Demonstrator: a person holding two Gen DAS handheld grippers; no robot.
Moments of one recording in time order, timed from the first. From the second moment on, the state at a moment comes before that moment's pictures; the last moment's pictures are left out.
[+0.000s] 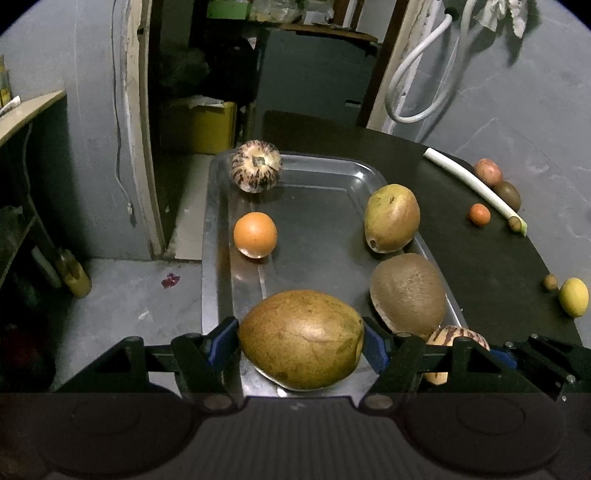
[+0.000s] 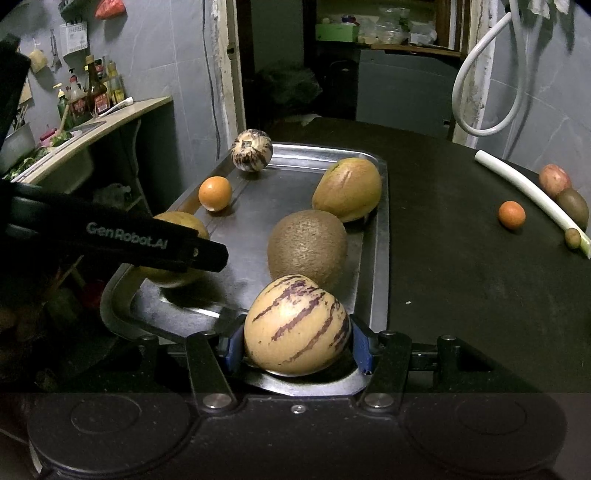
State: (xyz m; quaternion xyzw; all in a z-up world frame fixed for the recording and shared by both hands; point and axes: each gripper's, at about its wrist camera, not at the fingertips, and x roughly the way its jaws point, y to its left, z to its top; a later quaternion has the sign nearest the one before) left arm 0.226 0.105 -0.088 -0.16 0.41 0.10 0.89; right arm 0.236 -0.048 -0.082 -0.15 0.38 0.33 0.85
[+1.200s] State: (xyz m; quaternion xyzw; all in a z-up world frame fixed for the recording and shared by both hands) left arm 0.235 0.107 -0.056 -0.21 0.39 0.10 0.89; right arm 0.223 -0.094 -0.052 -0.12 0.35 0.33 0.87
